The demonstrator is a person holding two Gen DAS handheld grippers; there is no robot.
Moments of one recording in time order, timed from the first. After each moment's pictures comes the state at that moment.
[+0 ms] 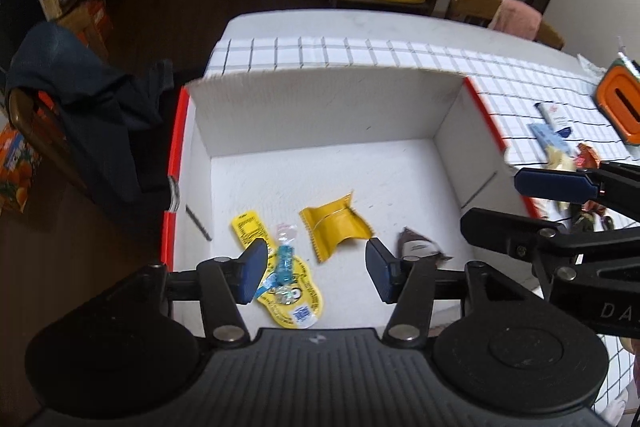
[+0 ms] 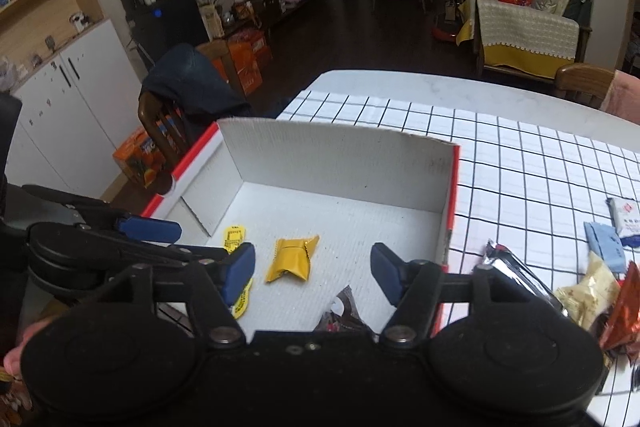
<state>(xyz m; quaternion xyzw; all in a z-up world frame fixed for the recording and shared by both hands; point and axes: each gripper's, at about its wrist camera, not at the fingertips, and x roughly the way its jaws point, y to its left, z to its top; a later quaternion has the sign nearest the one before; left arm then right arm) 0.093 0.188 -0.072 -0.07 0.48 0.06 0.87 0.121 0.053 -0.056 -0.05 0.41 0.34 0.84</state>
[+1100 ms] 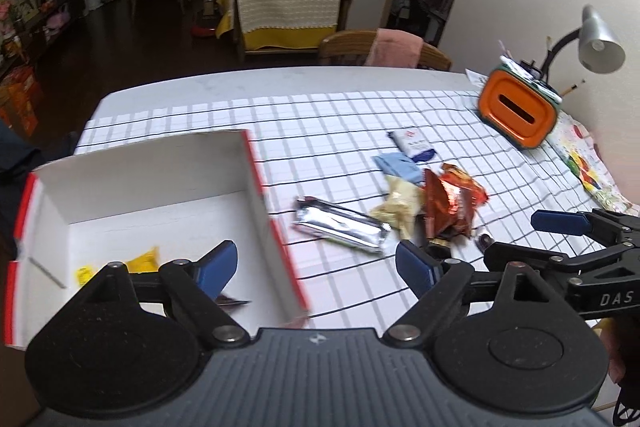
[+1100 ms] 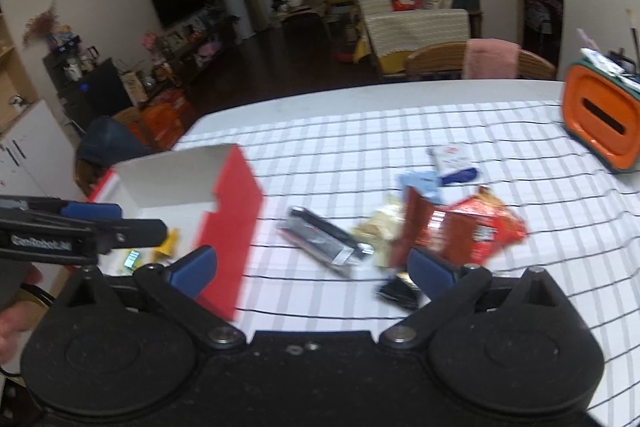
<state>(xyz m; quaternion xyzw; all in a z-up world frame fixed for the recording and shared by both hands) 0.099 0.023 -0.035 -0.05 0.41 -0.04 0.91 0.105 -0.162 -0.051 0.03 0.38 0.23 0.90</state>
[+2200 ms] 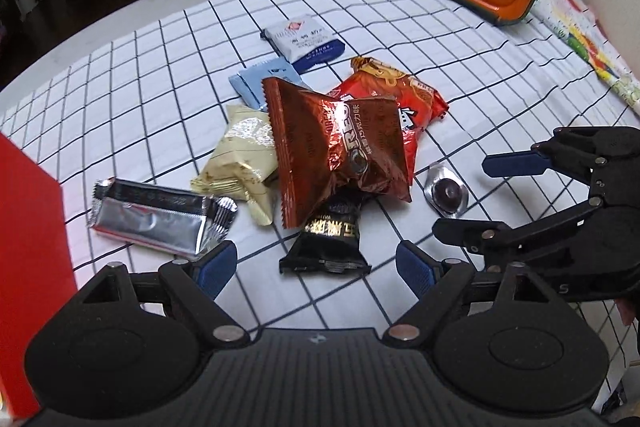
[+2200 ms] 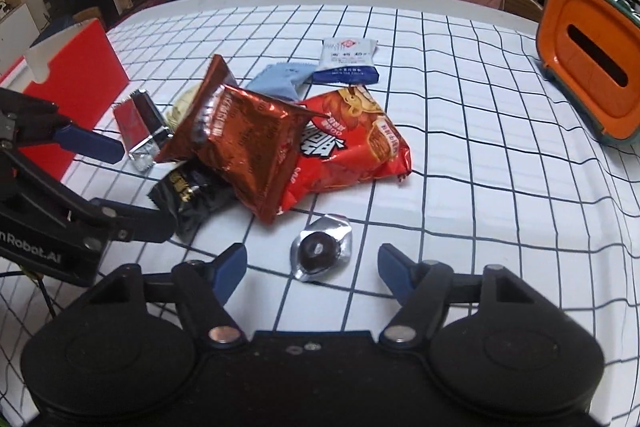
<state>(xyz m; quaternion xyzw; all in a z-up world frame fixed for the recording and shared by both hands) 0.210 -0.152 -0.160 0.05 0.52 -0.09 0.85 0.198 -0.276 -0.175 -0.08 0.46 0.25 0.85</state>
